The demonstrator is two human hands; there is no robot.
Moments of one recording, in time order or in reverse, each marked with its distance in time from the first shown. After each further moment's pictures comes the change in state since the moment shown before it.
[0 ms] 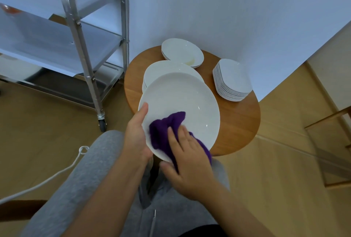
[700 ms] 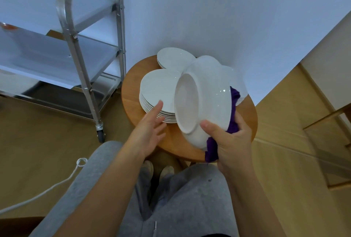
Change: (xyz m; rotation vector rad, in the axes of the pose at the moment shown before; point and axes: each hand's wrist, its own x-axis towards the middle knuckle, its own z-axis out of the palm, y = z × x) left_hand 0.033 0.012 0.012 0.392 0.132 -0.153; right_hand 0.015 0.011 -0.077 1.190 0.602 0.322
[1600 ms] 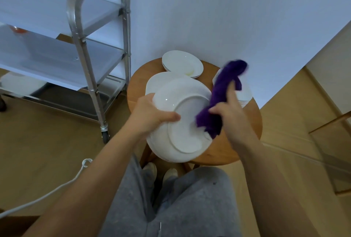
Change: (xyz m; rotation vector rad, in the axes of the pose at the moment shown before) left_hand -0.014 0.044 0.000 0.731 -0.026 0.509; right_hand 0.047 -0.019 0.008 -0.291 -0.233 0.032
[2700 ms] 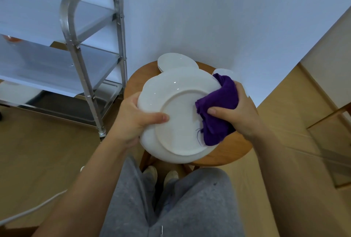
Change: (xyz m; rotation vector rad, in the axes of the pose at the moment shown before) left_hand -0.019 0.013 -0.015 -0.359 -0.058 0.096; right_hand 0.015 0.006 -0.039 -0.025 -0.098 -0.061
